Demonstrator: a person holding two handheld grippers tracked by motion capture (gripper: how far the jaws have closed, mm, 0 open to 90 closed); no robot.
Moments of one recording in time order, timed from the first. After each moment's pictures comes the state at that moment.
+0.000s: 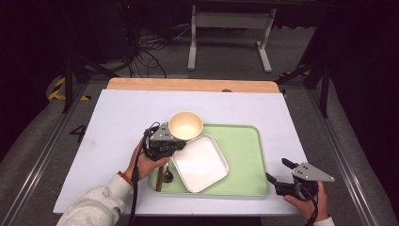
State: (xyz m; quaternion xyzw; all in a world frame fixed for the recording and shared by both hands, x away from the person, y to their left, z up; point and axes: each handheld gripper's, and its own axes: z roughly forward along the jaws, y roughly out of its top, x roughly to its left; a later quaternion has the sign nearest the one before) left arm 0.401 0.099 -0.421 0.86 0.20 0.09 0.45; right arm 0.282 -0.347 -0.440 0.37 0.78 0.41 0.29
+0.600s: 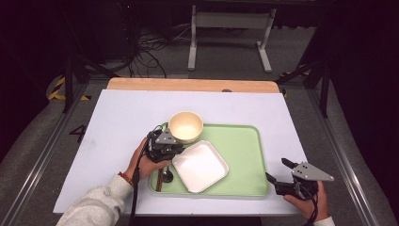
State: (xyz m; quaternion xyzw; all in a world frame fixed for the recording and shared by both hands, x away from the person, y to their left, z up) left arm 0.405 0.099 -0.438 0.89 0.20 0.11 0.39; right arm 0.283 -0.346 -0.440 0.37 0.78 0.41 0.29
